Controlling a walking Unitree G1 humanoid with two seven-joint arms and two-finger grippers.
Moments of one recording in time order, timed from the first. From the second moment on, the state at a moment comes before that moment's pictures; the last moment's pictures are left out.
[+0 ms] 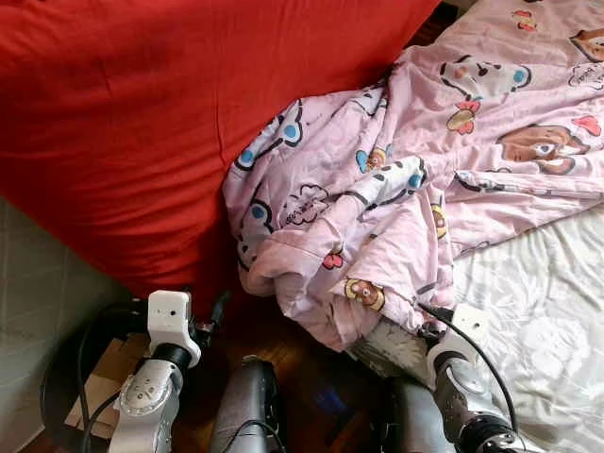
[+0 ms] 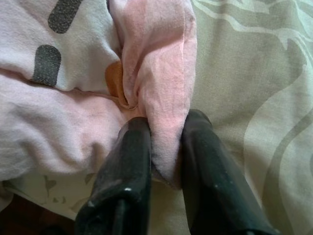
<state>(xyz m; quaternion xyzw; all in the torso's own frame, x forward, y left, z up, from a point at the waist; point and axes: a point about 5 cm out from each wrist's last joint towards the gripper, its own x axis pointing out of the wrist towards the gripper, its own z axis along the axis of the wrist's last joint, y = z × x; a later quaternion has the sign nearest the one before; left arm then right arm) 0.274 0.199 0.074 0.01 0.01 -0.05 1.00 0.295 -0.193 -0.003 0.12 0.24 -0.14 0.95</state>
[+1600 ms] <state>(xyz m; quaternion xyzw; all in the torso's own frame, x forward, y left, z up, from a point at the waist) 0.280 0.198 0.050 -0.03 0.03 -0.01 1.00 0.300 -0.178 0.023 0.09 0.09 -0.04 0.99</state>
